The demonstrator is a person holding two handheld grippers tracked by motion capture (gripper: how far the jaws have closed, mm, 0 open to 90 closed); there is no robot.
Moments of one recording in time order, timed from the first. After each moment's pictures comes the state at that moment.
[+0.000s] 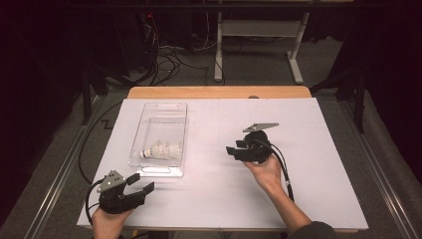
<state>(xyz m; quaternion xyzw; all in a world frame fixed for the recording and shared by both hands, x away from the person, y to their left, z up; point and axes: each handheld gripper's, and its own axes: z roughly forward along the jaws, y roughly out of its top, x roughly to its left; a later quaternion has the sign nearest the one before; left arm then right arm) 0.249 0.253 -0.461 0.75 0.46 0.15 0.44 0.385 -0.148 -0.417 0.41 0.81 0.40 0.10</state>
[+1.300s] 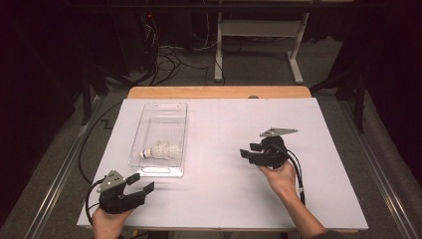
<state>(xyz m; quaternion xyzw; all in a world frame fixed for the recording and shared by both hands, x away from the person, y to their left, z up) 0.249 0.252 -0.461 0.75 0.46 0.15 0.44 0.371 -0.188 -0.421 0.43 0.80 0.41 0.11</state>
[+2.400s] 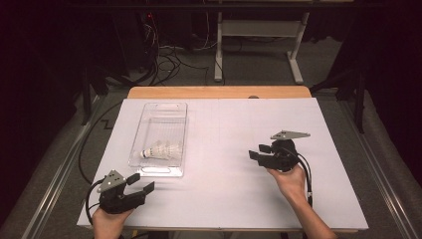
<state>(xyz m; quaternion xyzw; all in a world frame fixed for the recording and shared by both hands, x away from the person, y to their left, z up) 0.249 0.252 -0.461 0.75 0.46 0.15 0.44 0.360 -0.212 -0.420 0.44 0.79 0.42 0.13</state>
